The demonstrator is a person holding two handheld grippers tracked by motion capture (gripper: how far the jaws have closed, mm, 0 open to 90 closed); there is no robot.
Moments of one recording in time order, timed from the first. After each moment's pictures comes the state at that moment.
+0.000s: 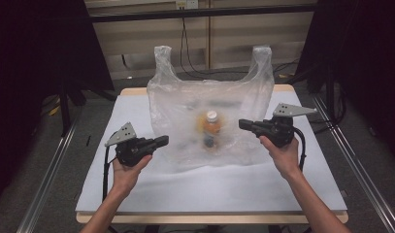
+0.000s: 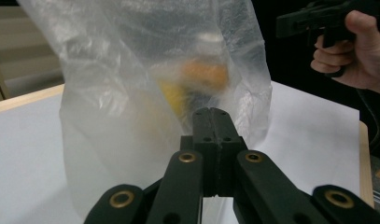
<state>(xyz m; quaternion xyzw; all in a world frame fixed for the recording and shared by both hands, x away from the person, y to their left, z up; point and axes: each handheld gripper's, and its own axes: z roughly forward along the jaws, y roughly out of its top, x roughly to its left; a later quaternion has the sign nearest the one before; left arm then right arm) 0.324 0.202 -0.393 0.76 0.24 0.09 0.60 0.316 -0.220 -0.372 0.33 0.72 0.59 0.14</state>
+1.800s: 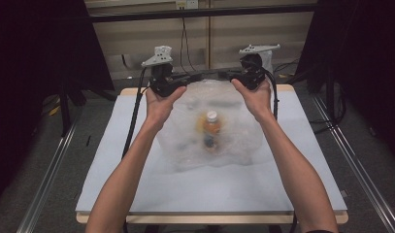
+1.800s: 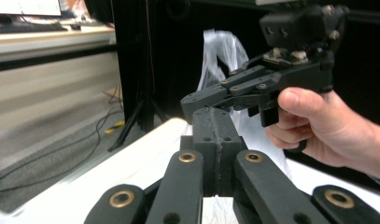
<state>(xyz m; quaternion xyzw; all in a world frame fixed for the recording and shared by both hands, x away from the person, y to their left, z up) 0.440 0.099 -0.288 0.76 0.21 0.10 0.61 0.446 -0.168 -0.299 0.37 0.74 0.53 0.17</state>
